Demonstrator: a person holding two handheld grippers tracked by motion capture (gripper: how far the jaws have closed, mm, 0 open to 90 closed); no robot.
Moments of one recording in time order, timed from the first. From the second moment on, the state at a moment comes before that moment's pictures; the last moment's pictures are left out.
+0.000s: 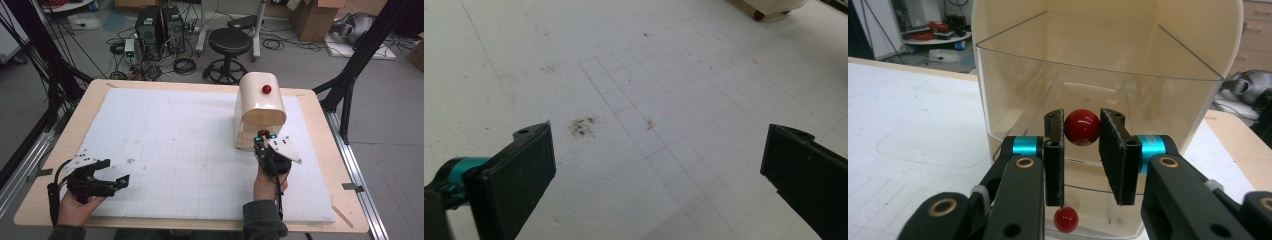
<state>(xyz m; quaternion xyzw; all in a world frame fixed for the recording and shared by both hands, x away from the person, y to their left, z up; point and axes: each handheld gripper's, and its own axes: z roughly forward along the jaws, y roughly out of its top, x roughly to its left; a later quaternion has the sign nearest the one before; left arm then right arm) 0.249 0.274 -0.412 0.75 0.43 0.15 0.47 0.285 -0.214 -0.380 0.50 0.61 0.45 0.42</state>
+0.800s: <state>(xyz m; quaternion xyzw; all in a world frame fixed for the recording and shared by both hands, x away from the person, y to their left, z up) 0.249 0.273 -0.412 0.75 0.43 0.15 0.47 0.265 -0.226 -0.376 0.49 0.63 0.47 0.39</state>
